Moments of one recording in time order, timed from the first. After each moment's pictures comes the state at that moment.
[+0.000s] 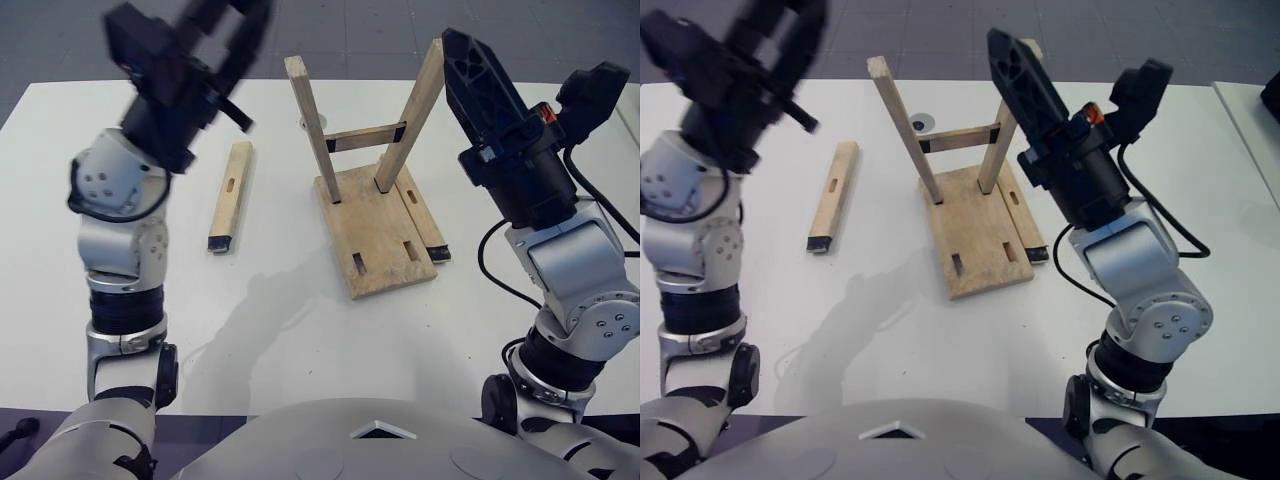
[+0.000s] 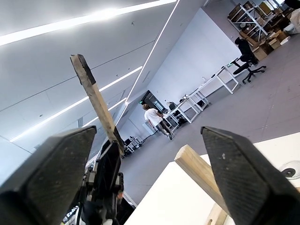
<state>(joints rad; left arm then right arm) -0.42 0.41 -0.02 -0.32 -0.41 0.02 -0.61 -0.26 -0.25 -0.25 -0.67 1.66 0.68 -0.25</state>
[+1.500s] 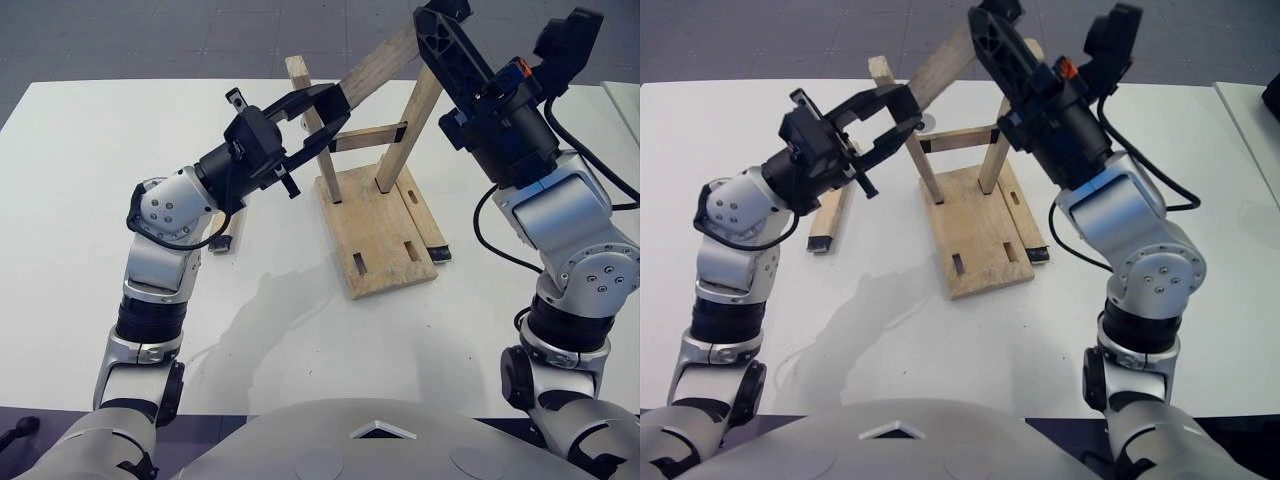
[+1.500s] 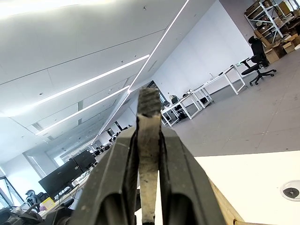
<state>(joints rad) -0.35 0.41 -0.11 -0.25 -0.22 -0.12 -0.71 -0.41 -0.36 -0.12 -0.52 1.54 0.62 -0.17</state>
